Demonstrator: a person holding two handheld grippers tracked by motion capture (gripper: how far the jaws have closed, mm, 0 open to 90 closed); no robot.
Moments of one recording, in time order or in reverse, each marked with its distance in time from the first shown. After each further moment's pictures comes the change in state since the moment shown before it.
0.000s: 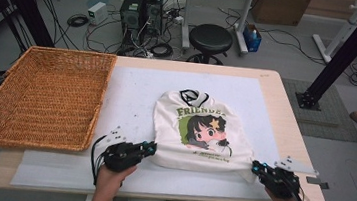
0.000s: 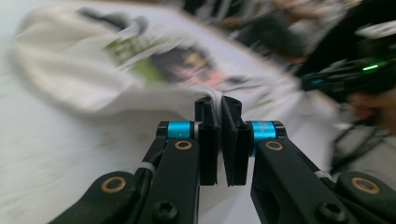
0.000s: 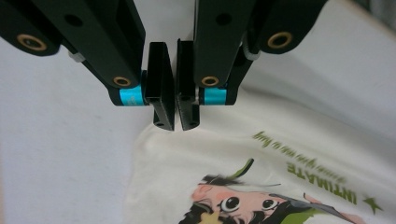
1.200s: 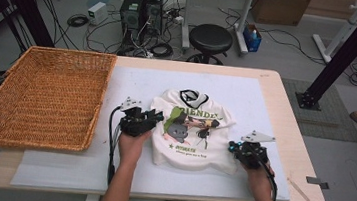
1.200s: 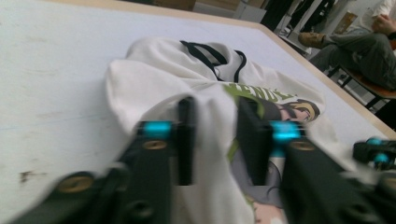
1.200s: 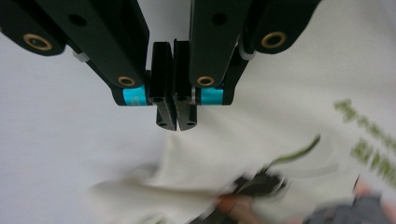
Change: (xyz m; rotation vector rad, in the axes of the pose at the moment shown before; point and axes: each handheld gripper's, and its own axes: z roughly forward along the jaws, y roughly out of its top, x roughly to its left) left arm 0.060 0.044 0.079 0.082 0.426 -0.151; right arm 0.003 0.049 0.092 0.035 -0.022 -0.091
